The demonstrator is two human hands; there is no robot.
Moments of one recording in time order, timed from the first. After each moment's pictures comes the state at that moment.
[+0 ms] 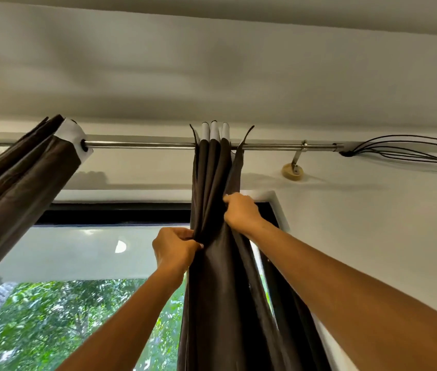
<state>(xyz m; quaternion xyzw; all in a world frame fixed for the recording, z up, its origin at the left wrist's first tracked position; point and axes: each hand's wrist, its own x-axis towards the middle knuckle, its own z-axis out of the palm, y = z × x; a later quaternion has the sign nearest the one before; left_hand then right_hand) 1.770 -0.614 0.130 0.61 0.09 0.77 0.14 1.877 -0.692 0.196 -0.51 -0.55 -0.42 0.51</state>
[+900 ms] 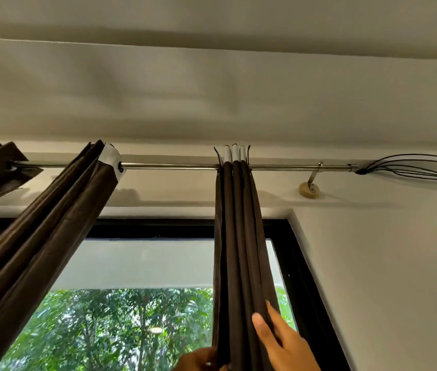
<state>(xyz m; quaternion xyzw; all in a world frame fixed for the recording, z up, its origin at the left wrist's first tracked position) 1.723 -0.577 -0.017 0.73 0.07 0.59 0.34 1.853 -0.677 -0.003 -0.43 -0.57 -0.15 0.68</state>
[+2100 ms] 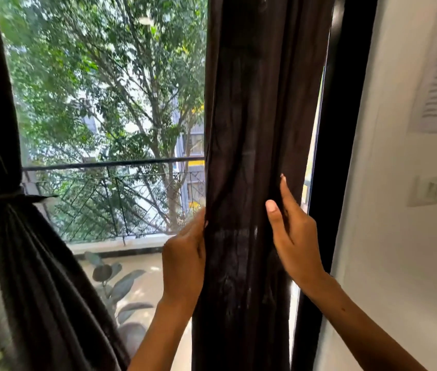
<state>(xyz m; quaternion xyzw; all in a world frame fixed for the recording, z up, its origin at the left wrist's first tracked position) 1.613 -0.601 -0.431 0.75 0.27 0.60 0.03 1.775 -0.679 -0.415 -0.56 -0.54 -0.15 0.61</state>
